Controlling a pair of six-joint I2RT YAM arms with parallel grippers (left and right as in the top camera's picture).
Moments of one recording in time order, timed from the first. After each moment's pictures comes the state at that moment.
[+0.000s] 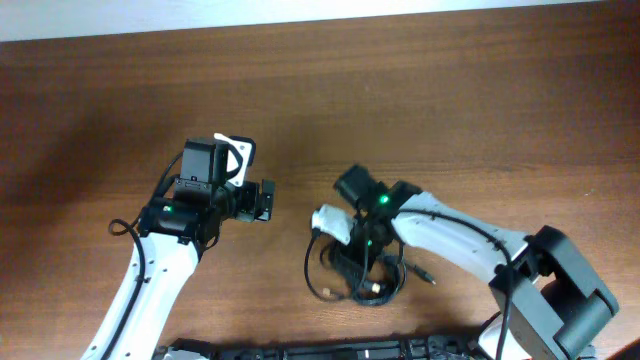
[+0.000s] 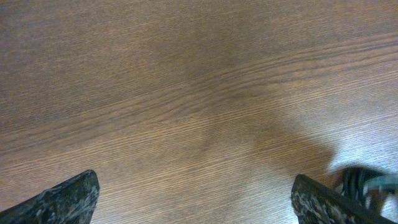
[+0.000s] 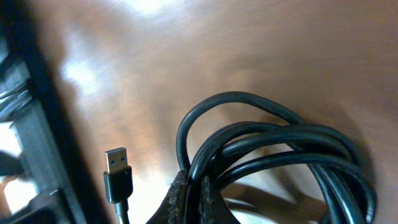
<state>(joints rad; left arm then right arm) -0.24 1.26 0.91 -0.67 0.06 0.00 0.65 1.67 0.93 -0.69 -0.49 -0.32</state>
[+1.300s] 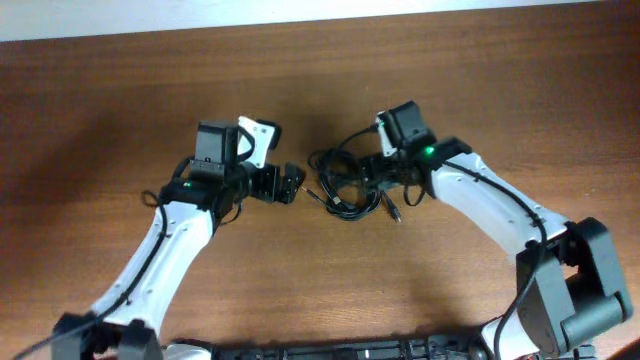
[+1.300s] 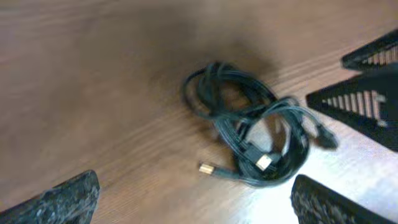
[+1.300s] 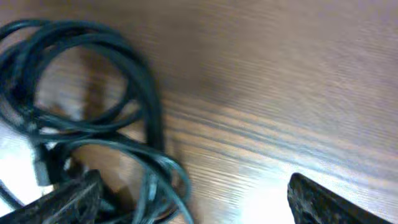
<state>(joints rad) -0.24 1.46 0.91 -0.38 0.40 0.00 0.37 1.67 1.07 -0.55 -0.02 0.21</state>
